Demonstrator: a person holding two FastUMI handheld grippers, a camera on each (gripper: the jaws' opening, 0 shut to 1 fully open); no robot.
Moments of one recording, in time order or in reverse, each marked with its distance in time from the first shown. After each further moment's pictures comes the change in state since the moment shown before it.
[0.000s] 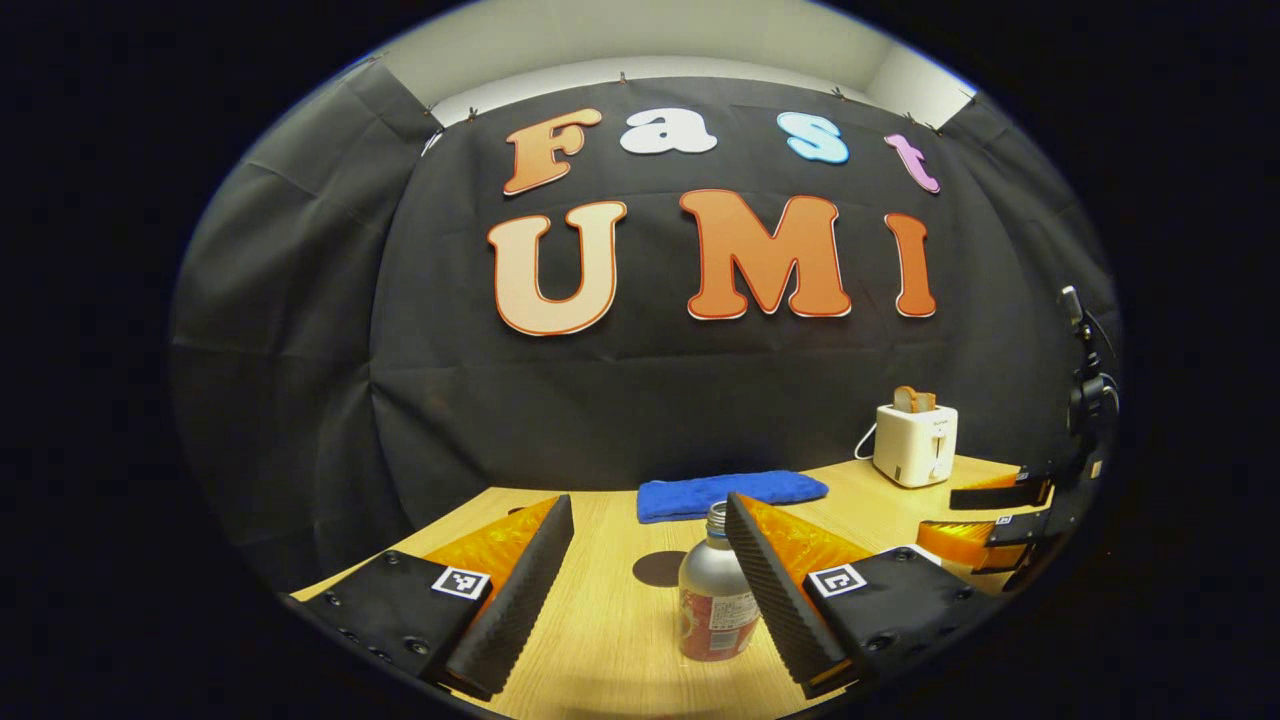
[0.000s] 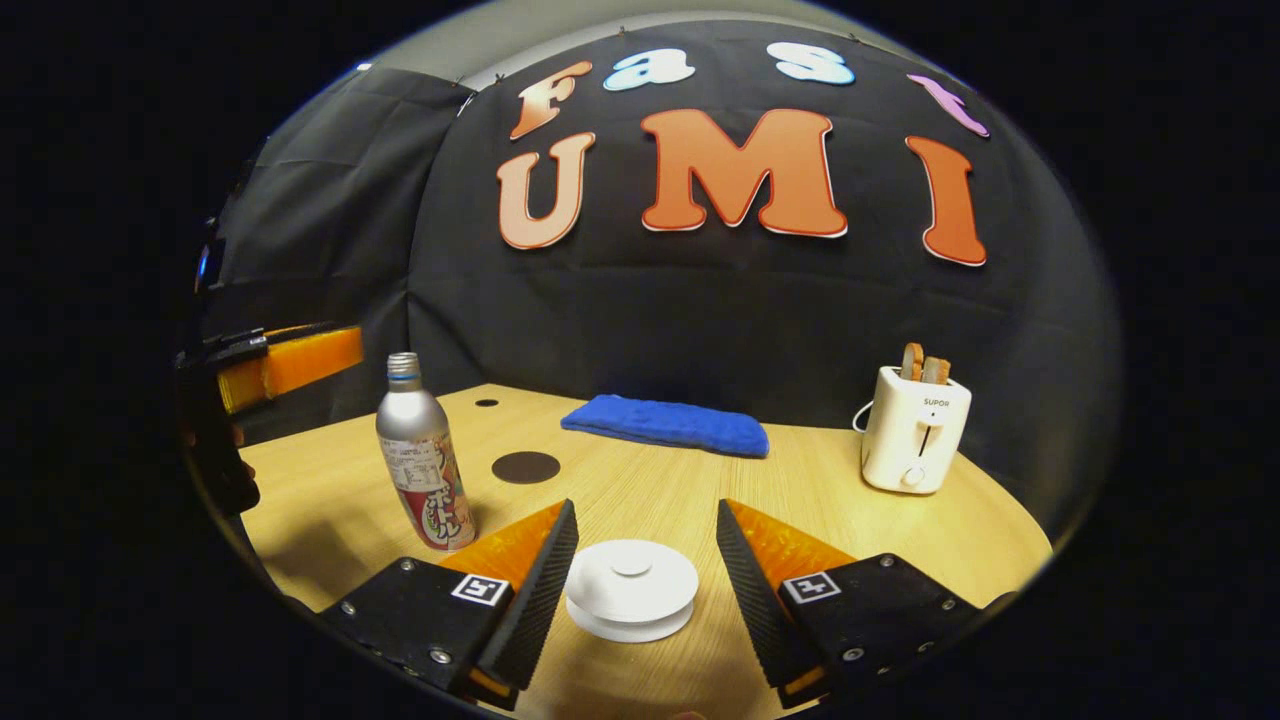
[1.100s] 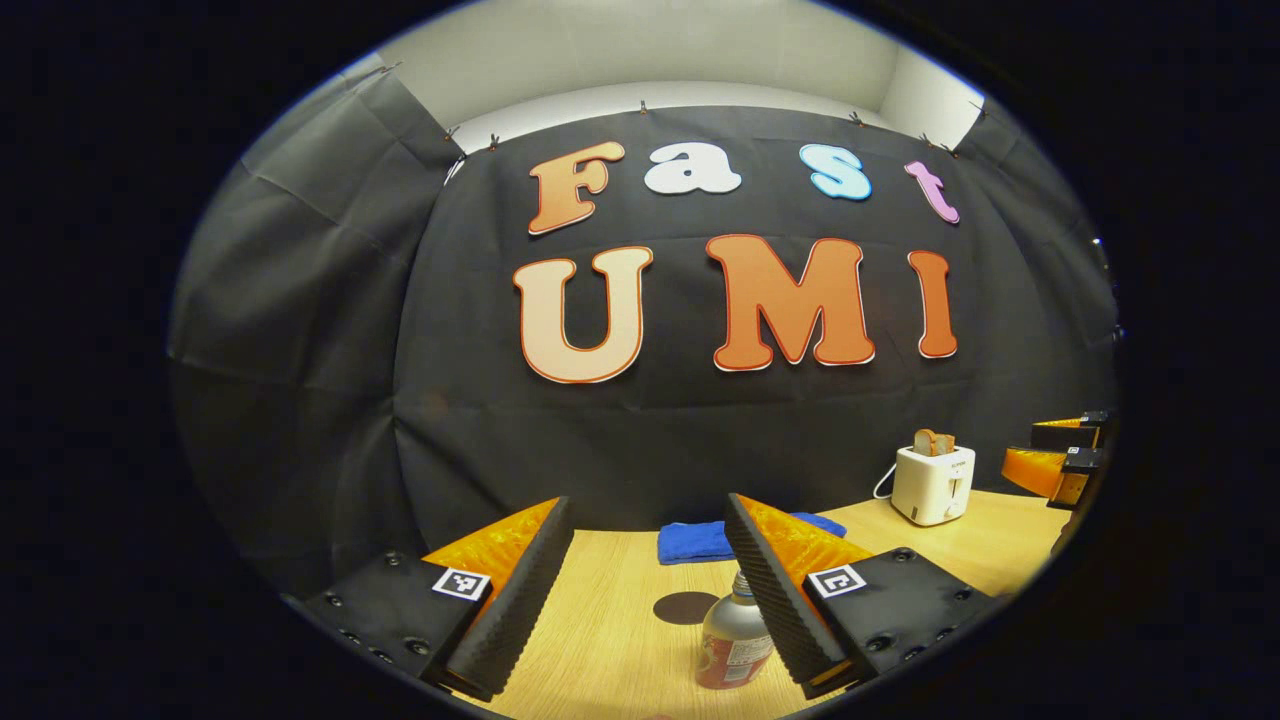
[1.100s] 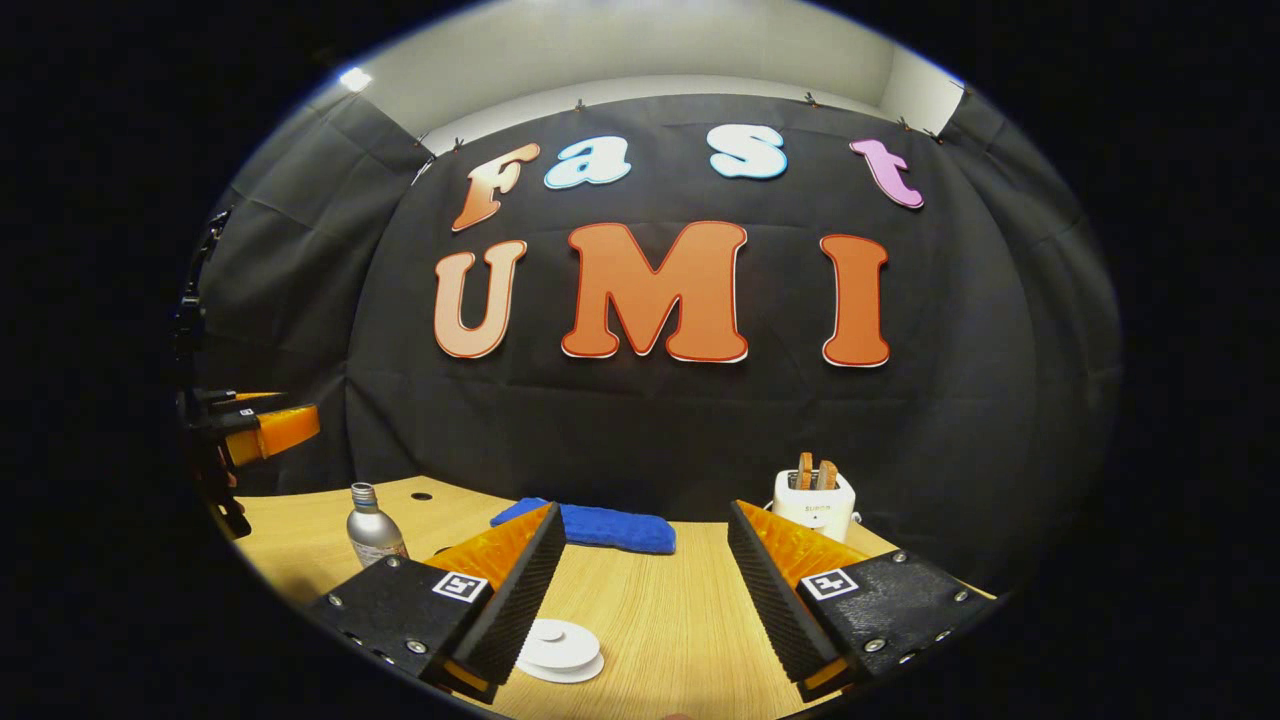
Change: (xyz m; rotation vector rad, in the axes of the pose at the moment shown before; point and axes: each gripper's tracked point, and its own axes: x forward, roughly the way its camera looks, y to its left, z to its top) left arm 0.003 0.026 0.056 -0.011 -0.110 0.065; right arm -0.064 -0.064 0.112 0.008 -0.295 -0.209
